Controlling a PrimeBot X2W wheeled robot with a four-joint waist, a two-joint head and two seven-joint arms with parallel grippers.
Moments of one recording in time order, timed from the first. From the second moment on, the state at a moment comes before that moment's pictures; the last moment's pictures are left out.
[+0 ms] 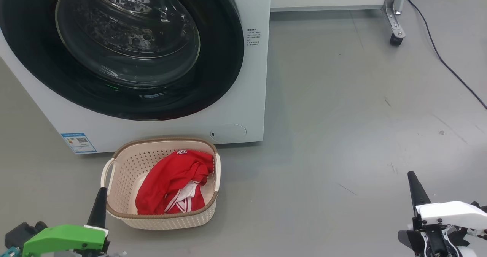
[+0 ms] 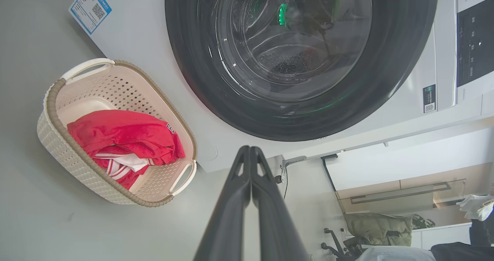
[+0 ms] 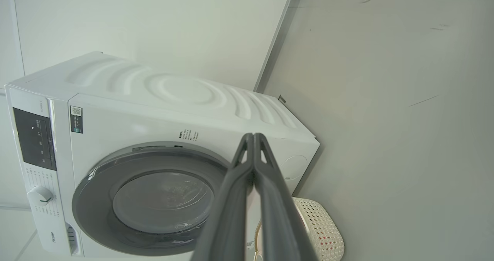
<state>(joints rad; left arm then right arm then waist) -0.02 0.07 -0.03 0.26 -1.40 -0.09 0.02 0.00 -0.06 -0.03 0.26 1.40 0.10 0.00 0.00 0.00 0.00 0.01</state>
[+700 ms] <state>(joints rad) -0.05 0.07 0.03 0.27 -1.64 -0.12 0.07 -0.05 -0.07 -0.07 0.27 1.65 0.11 0.06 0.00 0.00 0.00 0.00</state>
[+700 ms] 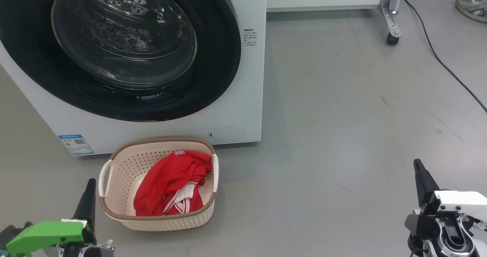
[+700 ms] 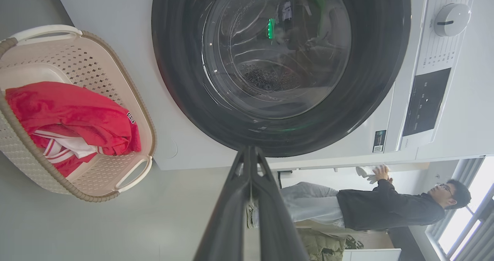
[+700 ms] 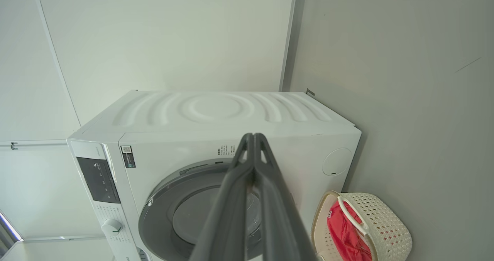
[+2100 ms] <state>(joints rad) -0.05 0.07 0.03 0.28 -1.64 -0.12 0.07 -0.05 -0.07 -0.08 0.28 1.65 0.12 0.06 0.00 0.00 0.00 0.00</state>
